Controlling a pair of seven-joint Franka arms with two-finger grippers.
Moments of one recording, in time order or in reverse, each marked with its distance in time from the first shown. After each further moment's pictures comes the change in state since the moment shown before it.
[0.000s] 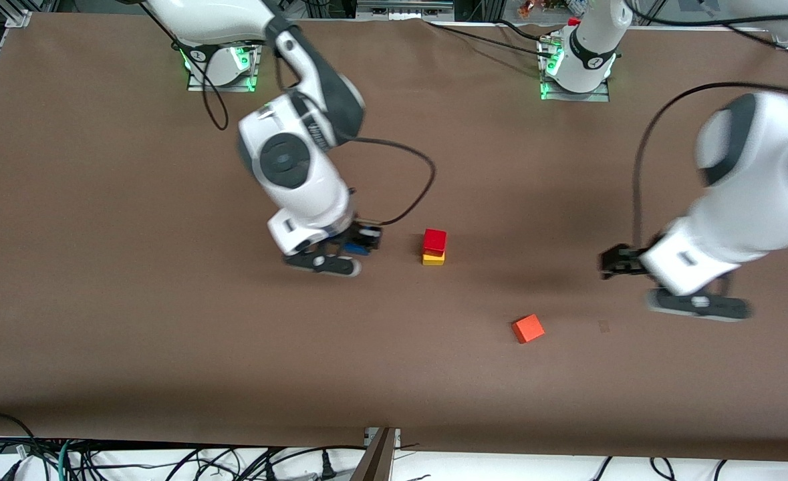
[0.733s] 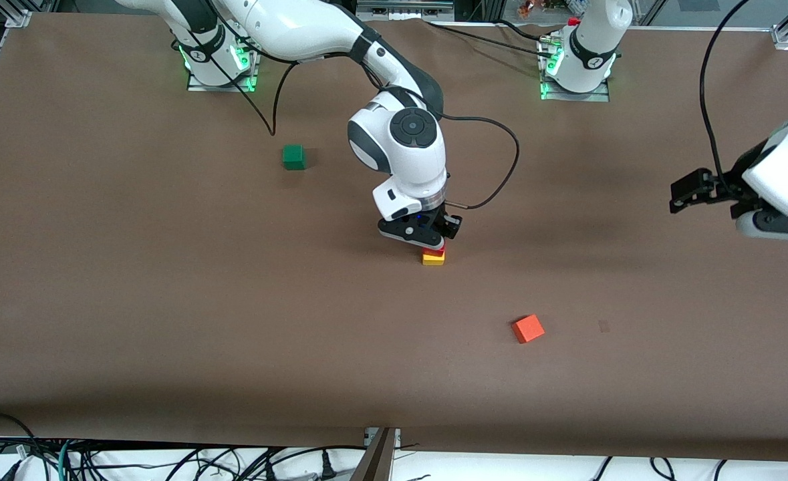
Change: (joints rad) left arm -0.190 -0.275 0.299 -0.169 -0.081 -0.172 0.001; right arm 0.185 0.216 -0.014 0.163 -0.112 0.156 0.350
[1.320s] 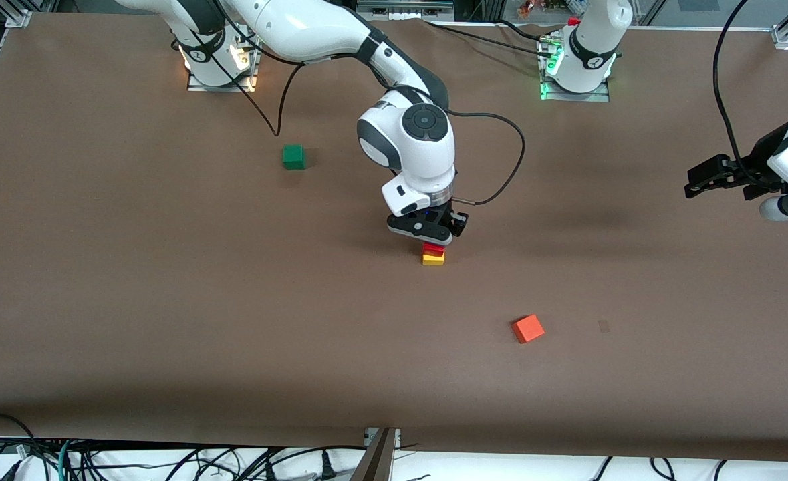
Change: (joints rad) left arm 0.053 -0.044 -0.005 -0.076 -0.006 0.006 0.022; right arm 0.027 0.022 0.000 0.002 -0.047 0.022 0.031
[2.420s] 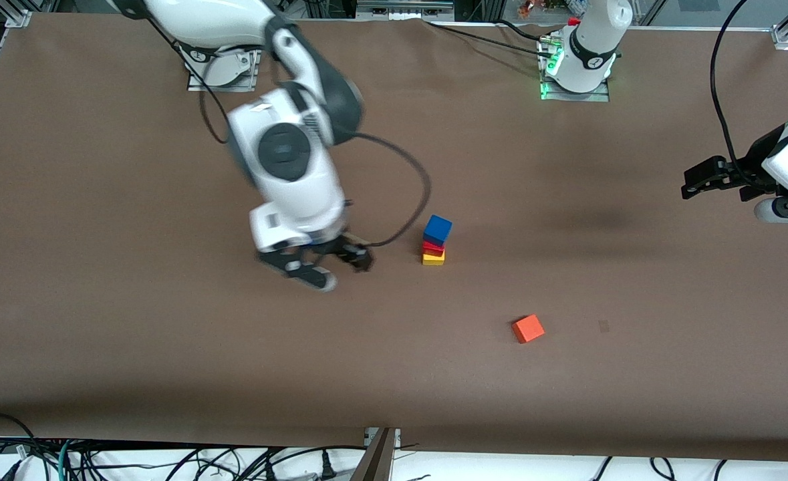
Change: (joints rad) left arm 0.000 0.004 -0.005 -0.002 0.000 0.000 0.000; right arm -0.322 -0.228 -0.022 0.052 0.086 -0.422 -0.287
